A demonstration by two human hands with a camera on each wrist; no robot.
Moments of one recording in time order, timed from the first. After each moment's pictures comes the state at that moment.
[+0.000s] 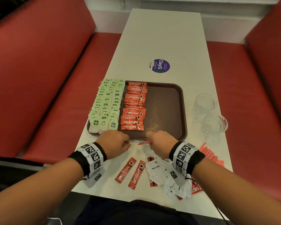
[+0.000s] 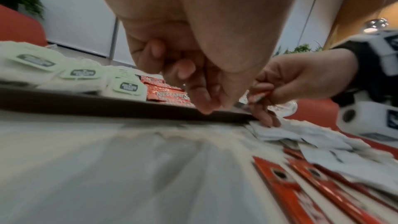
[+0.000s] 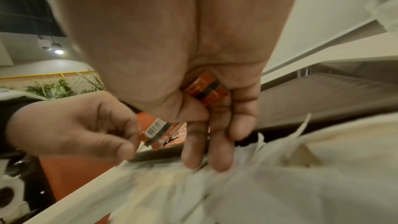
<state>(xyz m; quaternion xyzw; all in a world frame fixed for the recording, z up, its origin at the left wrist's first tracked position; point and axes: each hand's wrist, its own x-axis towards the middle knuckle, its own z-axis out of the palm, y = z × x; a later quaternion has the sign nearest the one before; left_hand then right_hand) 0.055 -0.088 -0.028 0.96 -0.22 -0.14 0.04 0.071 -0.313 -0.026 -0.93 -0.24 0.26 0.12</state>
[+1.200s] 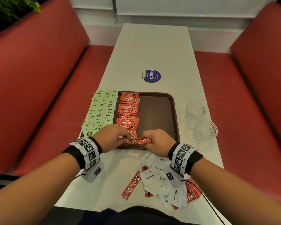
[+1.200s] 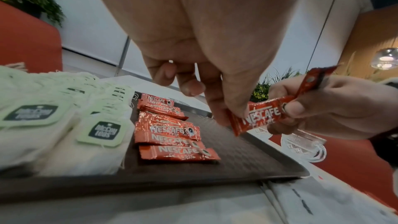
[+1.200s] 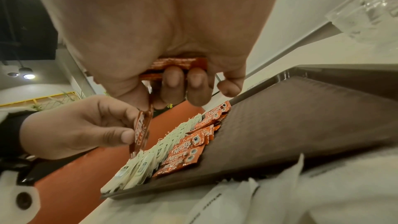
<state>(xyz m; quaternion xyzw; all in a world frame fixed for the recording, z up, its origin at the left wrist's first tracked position) 0.101 -0.096 0.000 0.95 -0.24 -0.15 0.16 0.090 -0.333 -0.013 -0.91 -0.24 0.16 0.30</state>
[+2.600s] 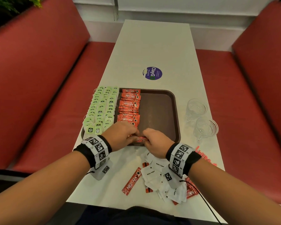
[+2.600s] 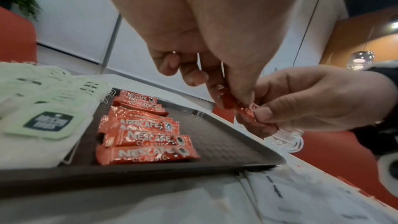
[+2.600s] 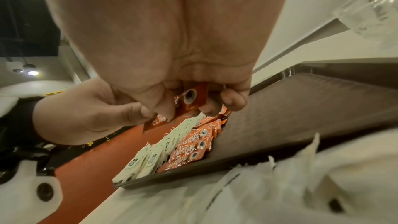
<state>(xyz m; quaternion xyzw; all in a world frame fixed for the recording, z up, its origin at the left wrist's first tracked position) 0.096 -0.118 -0.008 0.92 -0.32 -0.07 0.19 0.080 -0.320 -0.015 -0.92 -0.23 0.20 0.24</state>
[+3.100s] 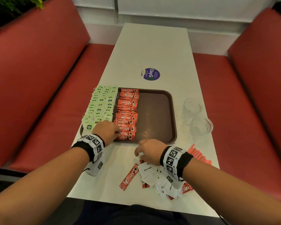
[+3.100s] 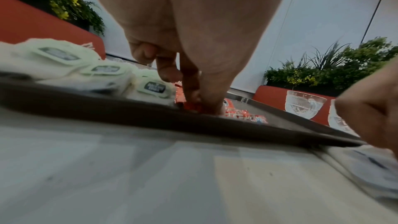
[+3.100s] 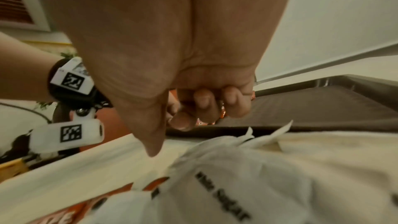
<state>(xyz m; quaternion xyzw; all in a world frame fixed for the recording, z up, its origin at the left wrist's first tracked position) 0.104 -0.087 -0.044 0.98 -0.14 -0.11 -0.01 0.054 -0.315 -0.019 -0.90 -0.33 0.30 0.06</state>
